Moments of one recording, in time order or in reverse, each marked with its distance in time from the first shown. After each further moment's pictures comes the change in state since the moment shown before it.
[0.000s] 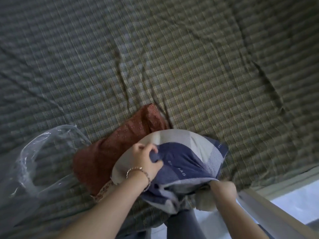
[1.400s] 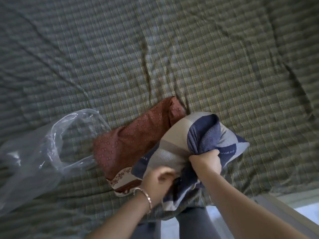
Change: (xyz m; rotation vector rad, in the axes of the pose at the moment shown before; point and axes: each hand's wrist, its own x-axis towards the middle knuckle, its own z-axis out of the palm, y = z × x) left_hand -0.039 -0.069 0.038 -0.477 -0.118 0.132; right_hand -0.033 -0.043 0.077 -0.264 -0.038 -0.341
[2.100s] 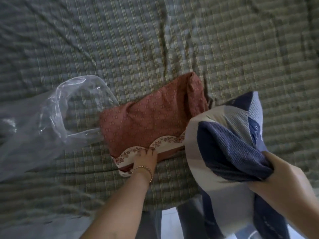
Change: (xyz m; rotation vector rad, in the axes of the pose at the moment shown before) left_hand 0.036 -0.111 0.013 1.160 -0.242 -0.160; right_hand -0.062 0.070 -0.104 -0.505 0.166 -0.669
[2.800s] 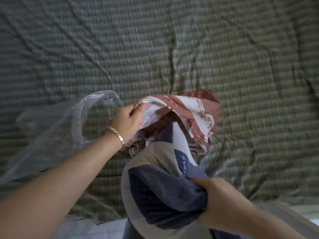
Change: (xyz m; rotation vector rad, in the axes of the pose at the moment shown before) left_hand -0.083 -0.091 -0.165 -1.106 0.772 -0.052; right_hand -0.022 -0.091 0.014 0.171 -0.698 -0.505
